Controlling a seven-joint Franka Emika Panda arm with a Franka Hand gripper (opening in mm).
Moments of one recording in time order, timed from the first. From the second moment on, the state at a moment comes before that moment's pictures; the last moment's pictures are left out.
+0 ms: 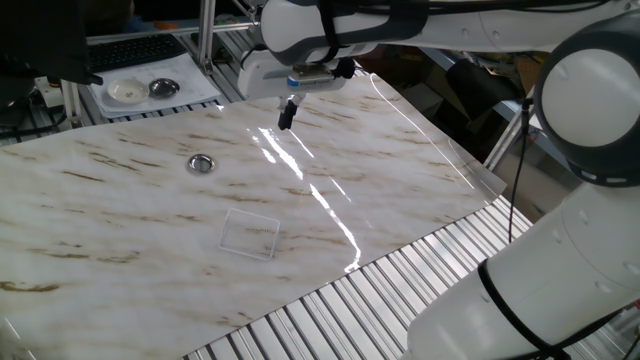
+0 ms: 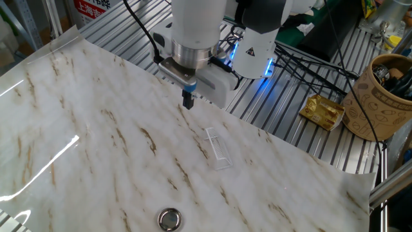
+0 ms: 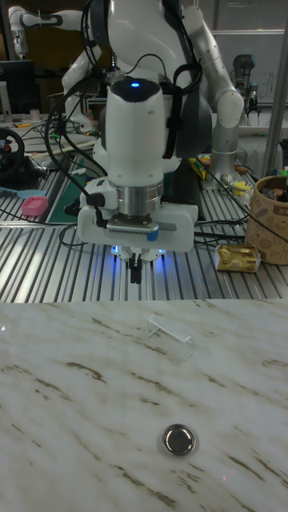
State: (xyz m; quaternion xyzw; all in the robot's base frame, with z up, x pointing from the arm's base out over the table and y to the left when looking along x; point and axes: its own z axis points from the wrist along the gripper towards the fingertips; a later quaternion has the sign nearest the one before) arm 0.499 0.000 0.298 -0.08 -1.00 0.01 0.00
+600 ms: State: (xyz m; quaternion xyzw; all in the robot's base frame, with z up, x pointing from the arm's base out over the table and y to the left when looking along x) arm 0.509 0.000 0.299 -0.15 -0.99 0.00 0.01
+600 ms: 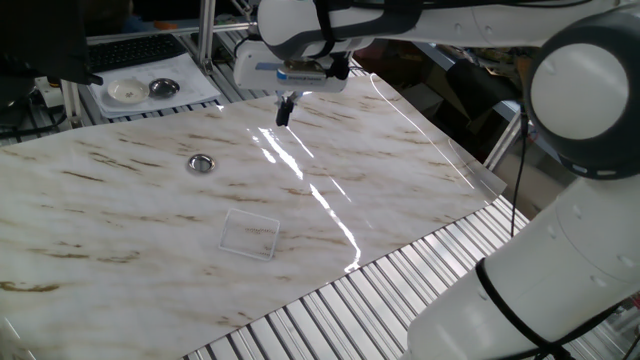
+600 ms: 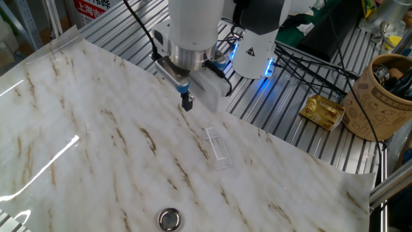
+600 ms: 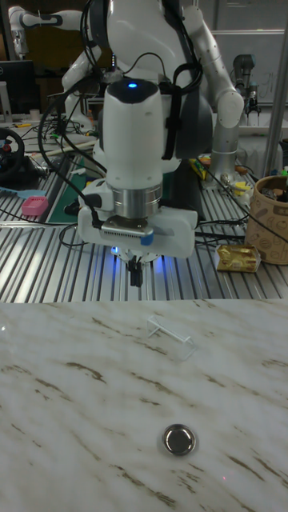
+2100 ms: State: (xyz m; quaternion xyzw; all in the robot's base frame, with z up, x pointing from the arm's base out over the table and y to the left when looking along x) arm 0.551 -0.001 0.287 -0.14 -0.99 0.00 -0.01
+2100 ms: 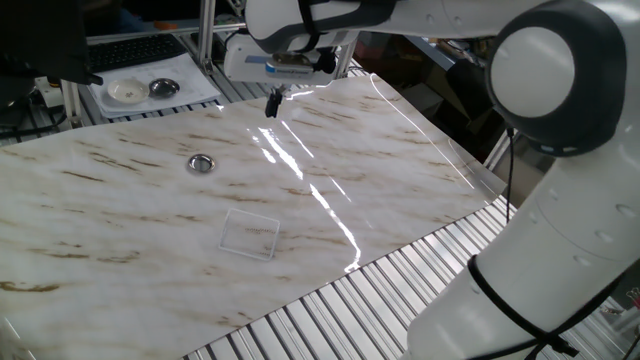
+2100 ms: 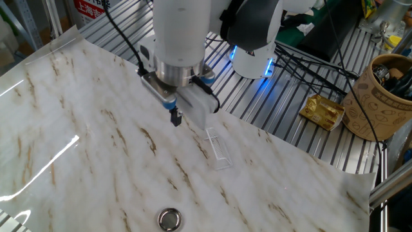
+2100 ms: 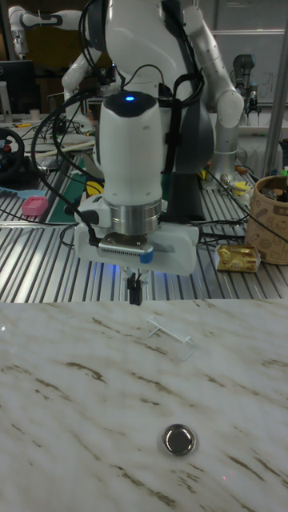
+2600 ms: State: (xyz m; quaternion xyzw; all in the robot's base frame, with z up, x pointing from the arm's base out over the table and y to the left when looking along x) arm 0.551 -0.001 0.286 -0.17 -0.99 -0.01 0.00
